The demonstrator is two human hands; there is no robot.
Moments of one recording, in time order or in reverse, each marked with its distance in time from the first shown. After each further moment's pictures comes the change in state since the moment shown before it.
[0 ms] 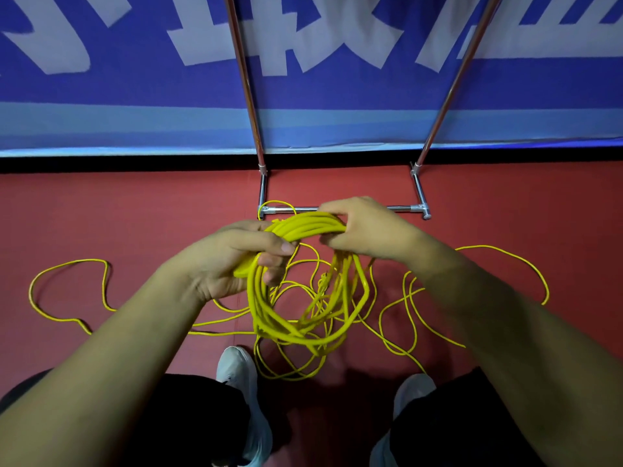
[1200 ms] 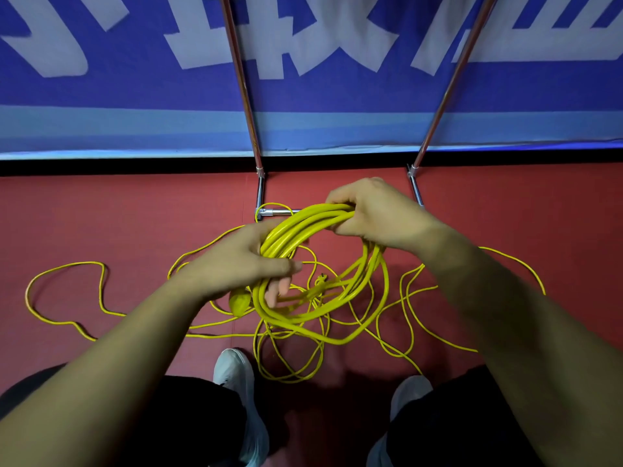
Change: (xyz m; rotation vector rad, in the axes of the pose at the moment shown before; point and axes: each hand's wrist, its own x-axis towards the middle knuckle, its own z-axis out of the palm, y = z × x) left_hand 0.000 -0.009 0.010 0.280 -0.135 0.125; right_hand -0.006 -0.004 -0.033 -0.090 0.048 -0.025
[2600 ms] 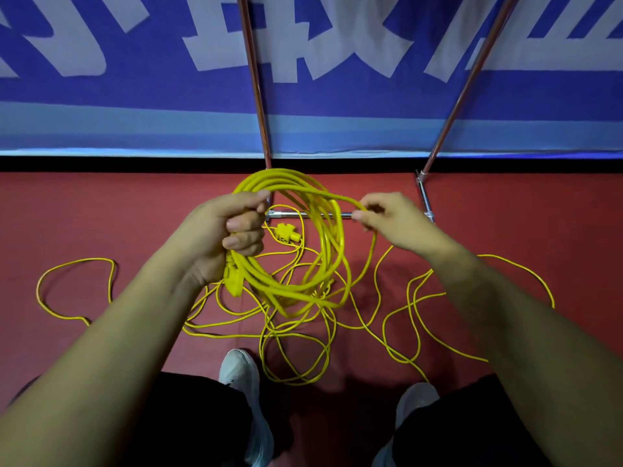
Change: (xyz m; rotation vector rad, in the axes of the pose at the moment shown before) left_hand -0.005 0.011 -0.038 -0.841 0.152 -0.020; right_hand 0.015 0.058 0.033 0.290 0.119 0.164
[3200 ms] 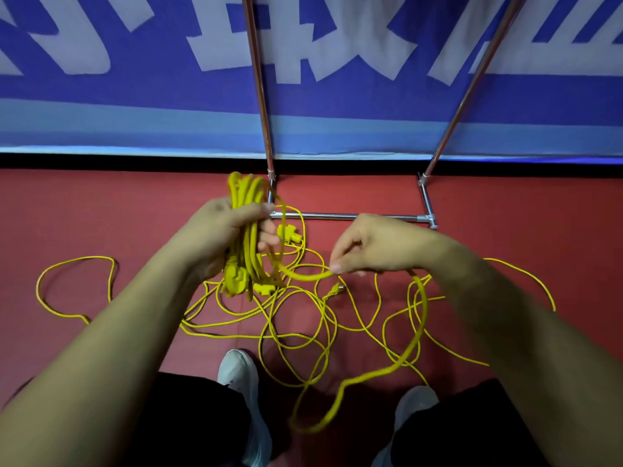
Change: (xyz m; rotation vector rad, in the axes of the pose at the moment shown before) left_hand 0.005 -0.006 -0.004 0.358 0.281 0.085; right_hand -0.027 -0.069 0.000 -0.088 -0.566 0.000
